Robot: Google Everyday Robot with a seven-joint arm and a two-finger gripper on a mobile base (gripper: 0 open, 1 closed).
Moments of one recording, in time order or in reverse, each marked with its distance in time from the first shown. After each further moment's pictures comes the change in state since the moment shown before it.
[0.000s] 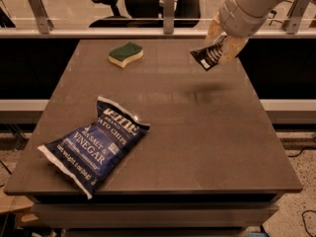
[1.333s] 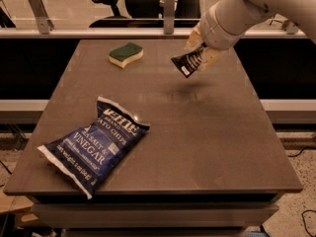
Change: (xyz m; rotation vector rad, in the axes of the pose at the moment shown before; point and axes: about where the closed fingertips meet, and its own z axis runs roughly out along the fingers) arm -0.034 -0.014 0.032 0.116 -0.050 -0.068
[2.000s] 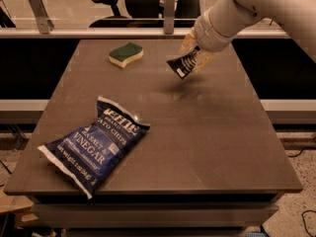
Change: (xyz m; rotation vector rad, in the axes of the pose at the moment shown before) arm 0.001 -0.006 0.030 -0.015 -0.068 -0.019
